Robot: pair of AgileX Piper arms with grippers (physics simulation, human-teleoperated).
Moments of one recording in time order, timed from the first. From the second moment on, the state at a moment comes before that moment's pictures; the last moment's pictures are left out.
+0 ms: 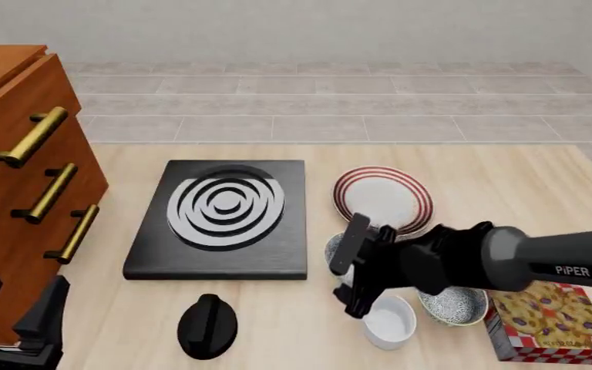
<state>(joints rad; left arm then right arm) -0.03 0.09 0.00 -0.01 0.00 0.58 1.71 -0.78 0.13 -0.56</state>
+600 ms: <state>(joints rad) -0.03 0.08 0.00 -0.01 0.01 0.60 1.76 -0.77 0.07 -0.55</state>
